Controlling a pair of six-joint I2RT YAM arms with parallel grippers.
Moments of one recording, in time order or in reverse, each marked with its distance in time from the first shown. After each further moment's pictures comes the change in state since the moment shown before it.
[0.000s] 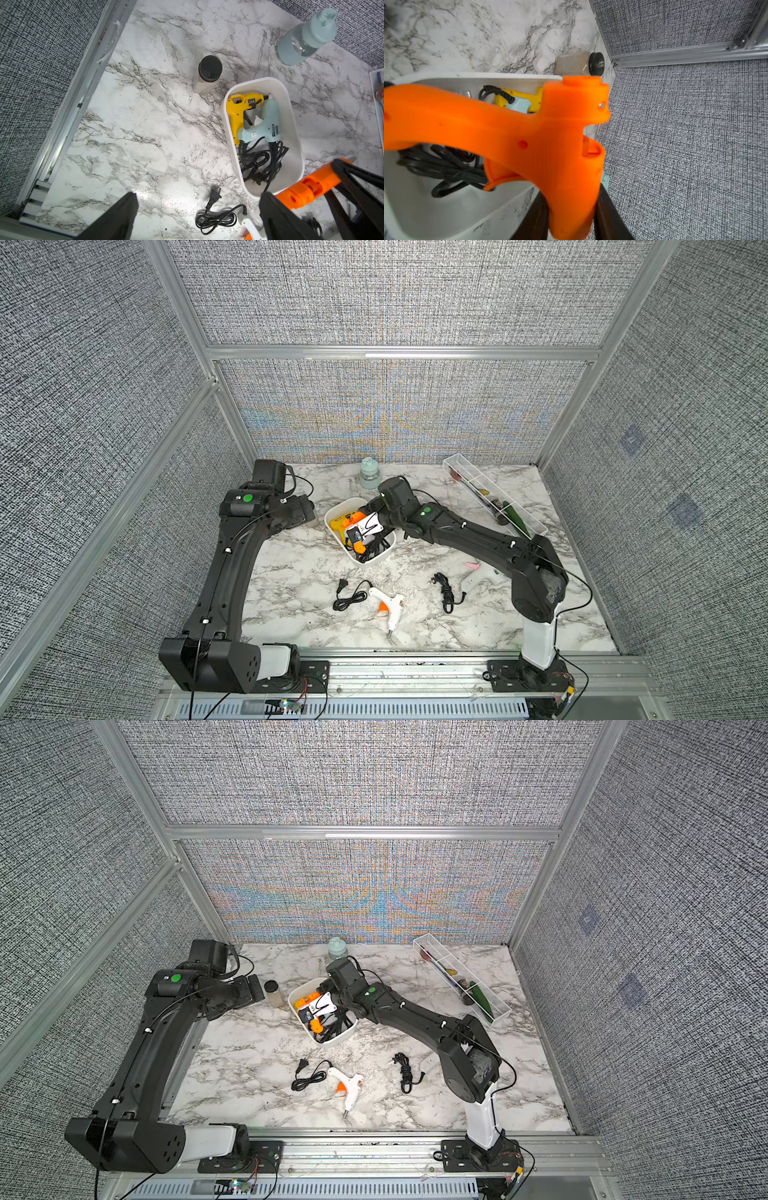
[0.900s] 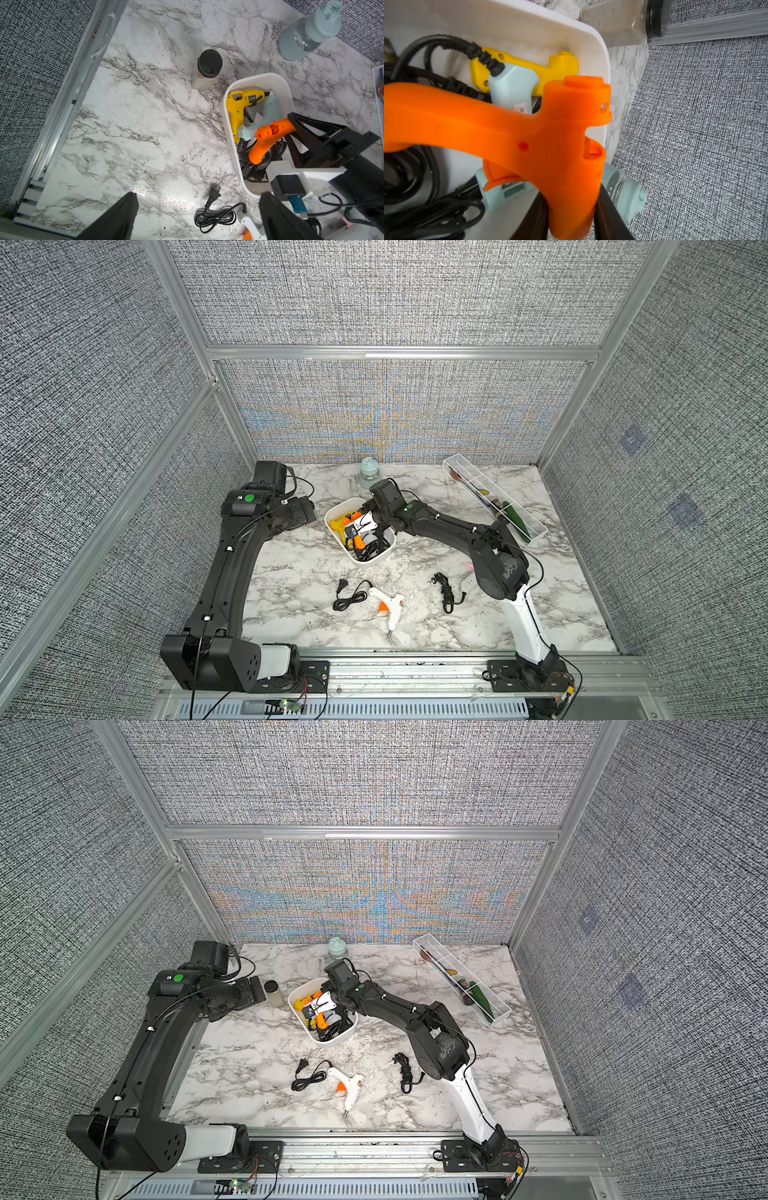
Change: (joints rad) left arm 0.002 0.006 -0.021 0.009 0.017 0.000; right arm -0.059 0.322 0.206 0.034 0.015 -0.046
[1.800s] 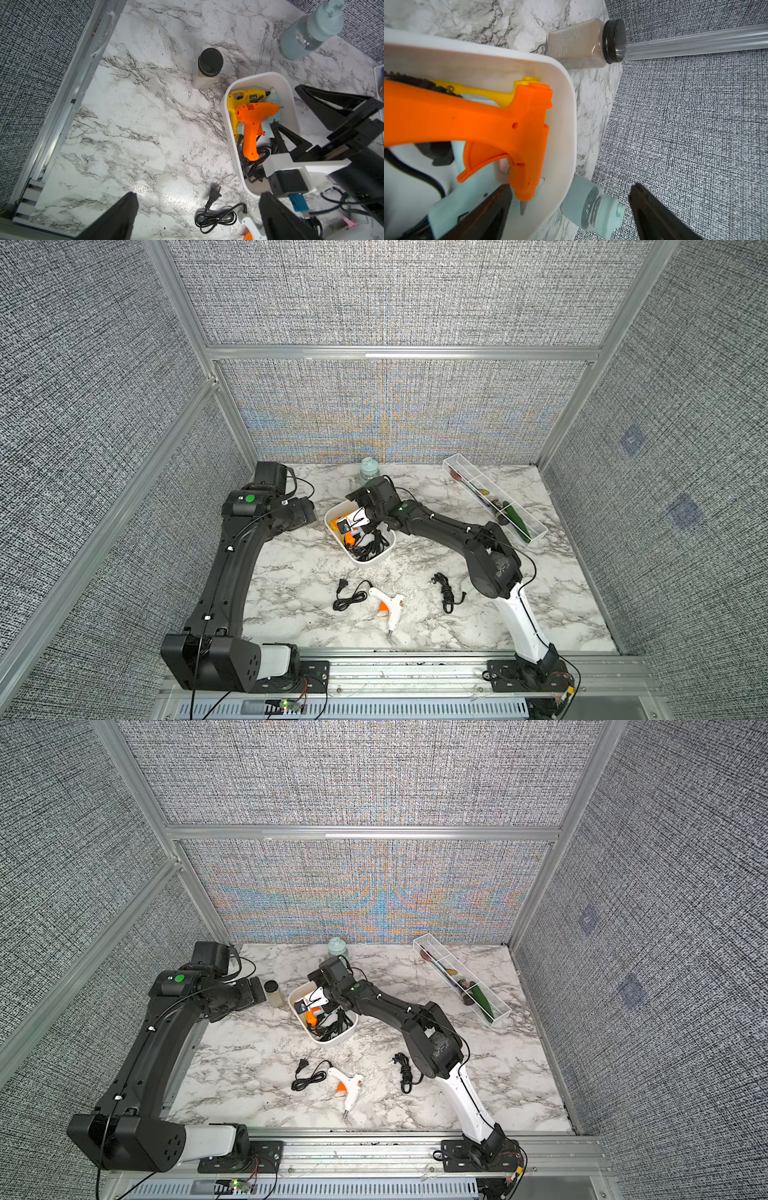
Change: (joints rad) left arm 0.000 0.000 -0.008 0.005 0.000 -0.001; right arm 0.013 0.044 0.072 0.078 -0.038 0.019
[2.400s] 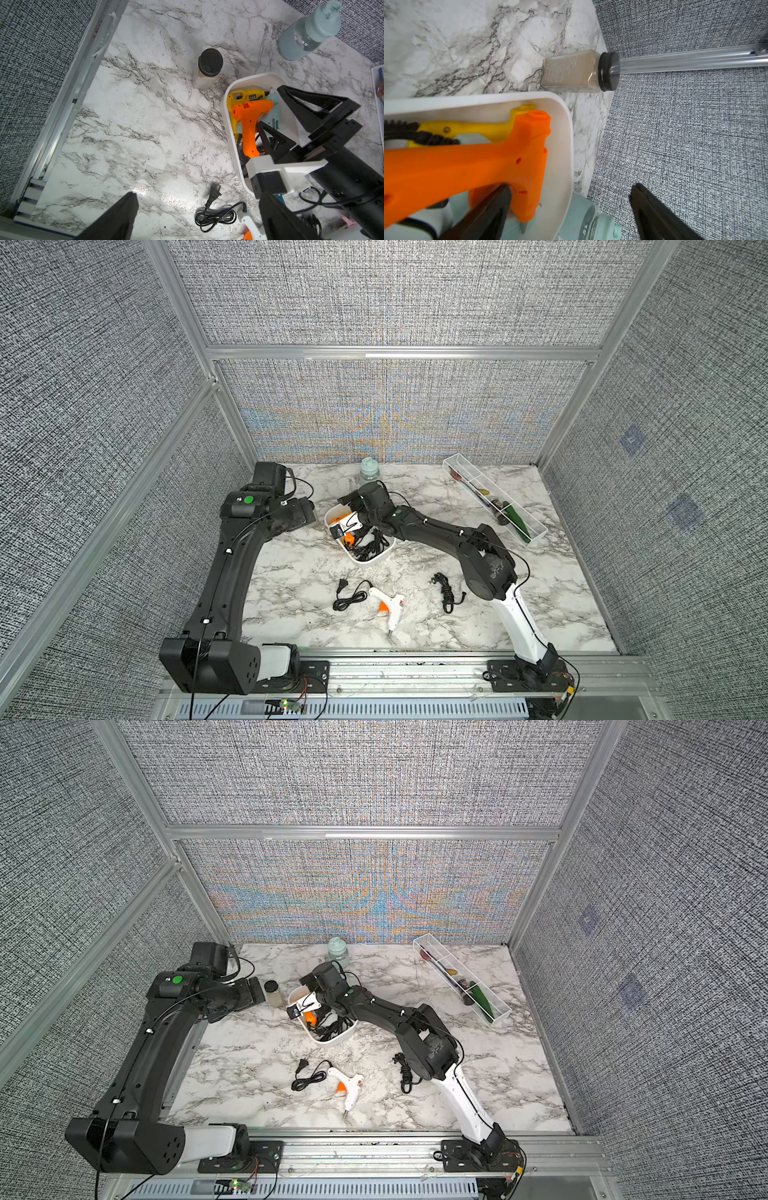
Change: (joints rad) left arm 0.000 -0.012 0.000 -0.006 0.000 -0.001; right arm 0.038 0.027 0.005 0.100 0.003 0.025
